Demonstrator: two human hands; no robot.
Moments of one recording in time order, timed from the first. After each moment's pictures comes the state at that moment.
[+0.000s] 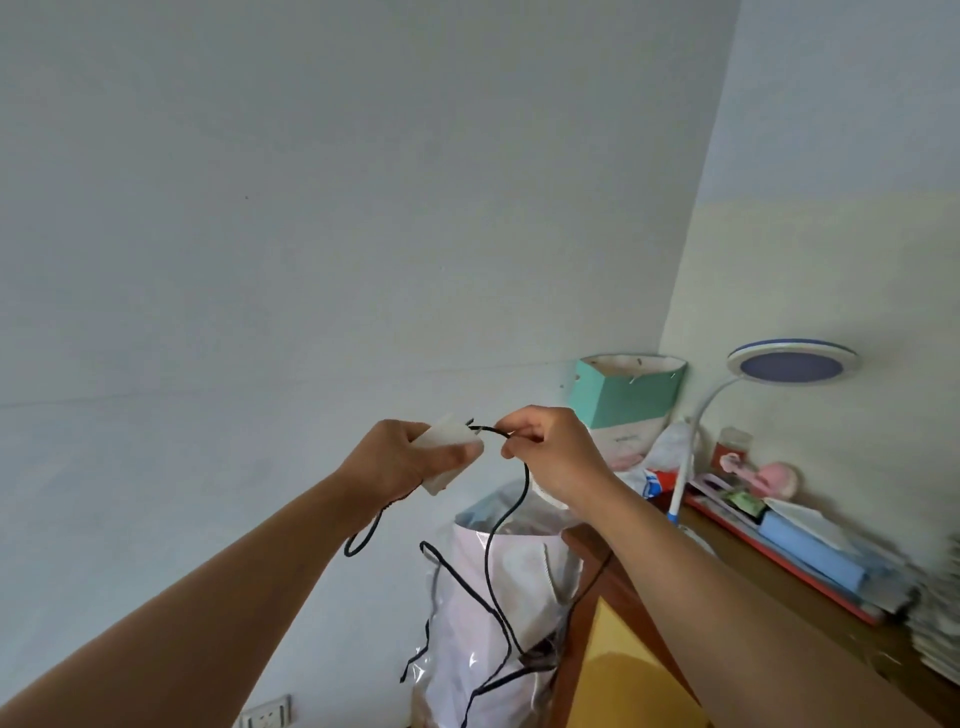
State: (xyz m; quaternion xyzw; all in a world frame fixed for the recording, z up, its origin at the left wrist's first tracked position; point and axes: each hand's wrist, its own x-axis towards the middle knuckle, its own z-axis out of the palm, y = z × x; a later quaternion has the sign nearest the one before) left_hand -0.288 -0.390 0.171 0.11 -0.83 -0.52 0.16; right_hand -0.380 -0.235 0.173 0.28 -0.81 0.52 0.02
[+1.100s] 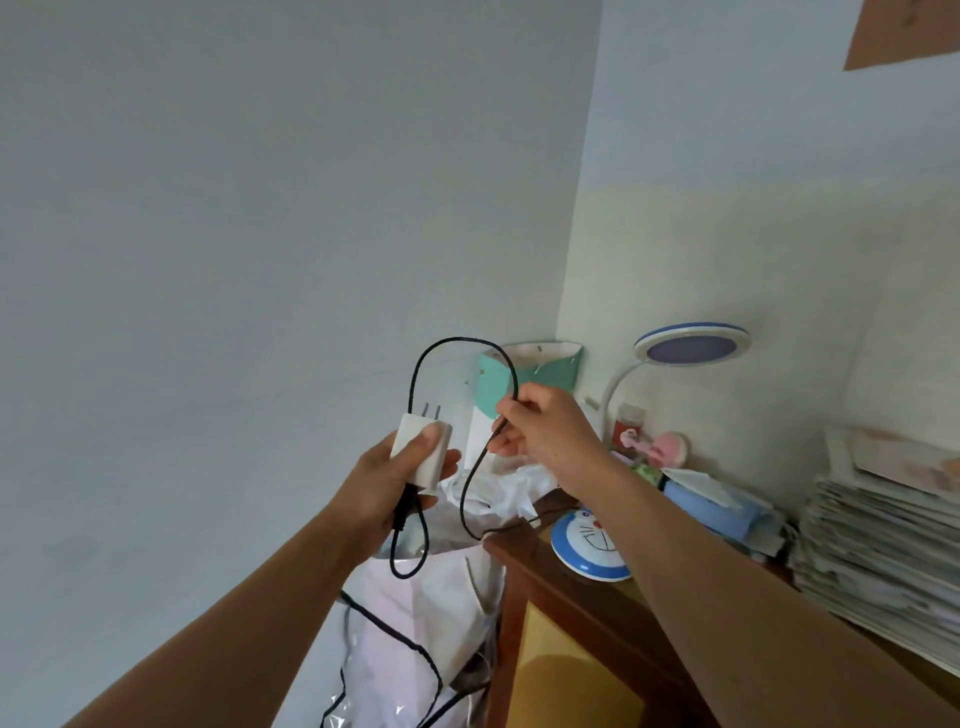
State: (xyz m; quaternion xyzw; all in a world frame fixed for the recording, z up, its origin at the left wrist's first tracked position) left_hand -0.395 -0.367 0.139 -0.02 -0.67 -0.74 0.06; right_hand -0.452 -0.200 0.186 0.17 -0.76 0.63 0.03
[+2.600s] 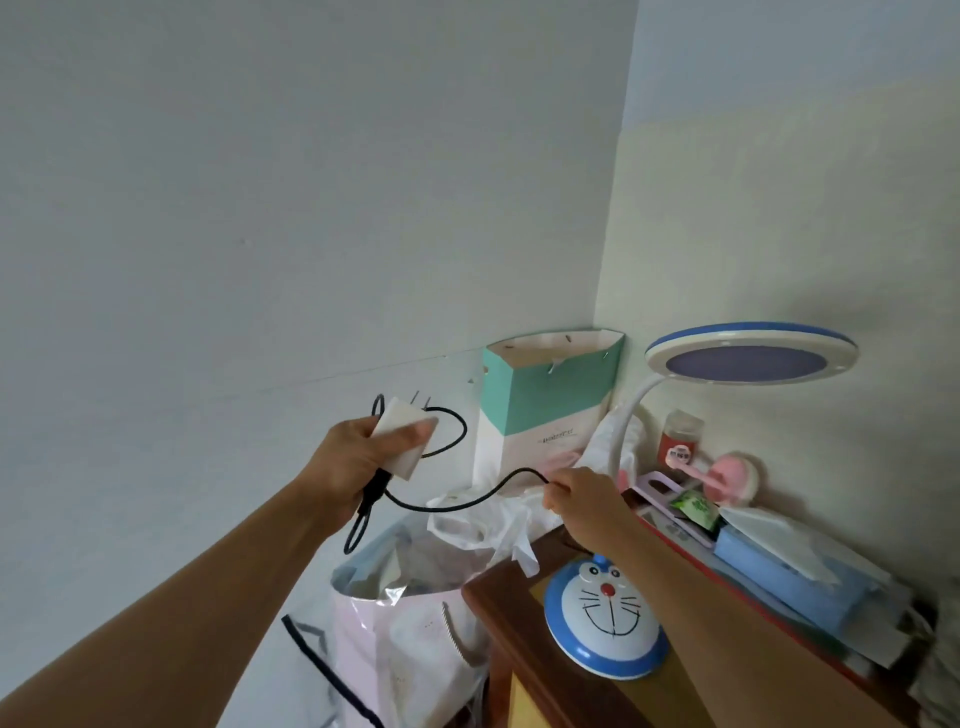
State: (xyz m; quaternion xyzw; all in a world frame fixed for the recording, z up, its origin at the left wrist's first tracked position) left_hand -0.545 -0.327 0.140 0.09 -0.72 -0.68 0.13; right_hand -0.647 -0.103 0.080 0.22 -0.93 0.29 0.02
